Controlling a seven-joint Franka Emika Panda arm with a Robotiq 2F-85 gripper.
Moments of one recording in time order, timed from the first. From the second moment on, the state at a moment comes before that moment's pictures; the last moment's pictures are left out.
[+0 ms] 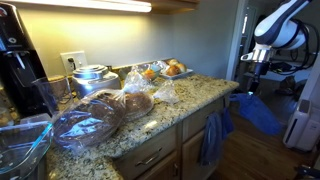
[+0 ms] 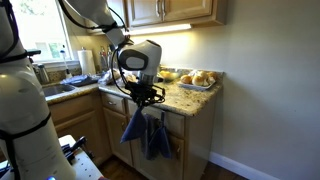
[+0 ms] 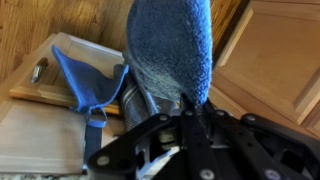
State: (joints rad) arm -0.06 -0.07 -0.03 -2.60 0.50 2.41 -0.98
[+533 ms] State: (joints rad) arm -0.08 -0.01 -0.12 -2.63 0.53 2.42 -1.04
